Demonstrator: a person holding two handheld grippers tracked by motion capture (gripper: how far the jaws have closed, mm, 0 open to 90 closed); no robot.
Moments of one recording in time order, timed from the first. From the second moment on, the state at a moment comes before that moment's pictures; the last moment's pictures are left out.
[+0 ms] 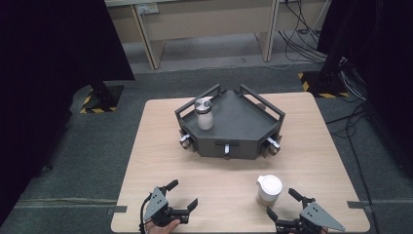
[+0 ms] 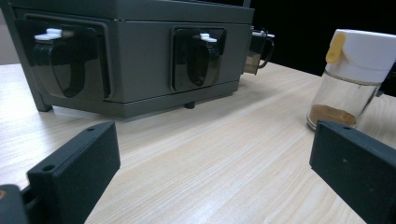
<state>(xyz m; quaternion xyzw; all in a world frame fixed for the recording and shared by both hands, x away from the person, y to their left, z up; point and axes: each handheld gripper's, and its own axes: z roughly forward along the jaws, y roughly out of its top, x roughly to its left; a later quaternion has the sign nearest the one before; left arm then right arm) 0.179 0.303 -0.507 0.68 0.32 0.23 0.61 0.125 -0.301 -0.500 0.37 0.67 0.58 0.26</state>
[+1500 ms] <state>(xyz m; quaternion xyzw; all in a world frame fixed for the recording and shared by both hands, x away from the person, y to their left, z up) 0.180 0.303 -0.509 0.69 0.32 0.22 0.62 0.156 -0.282 -0.496 0.36 0.70 0.56 0.27</state>
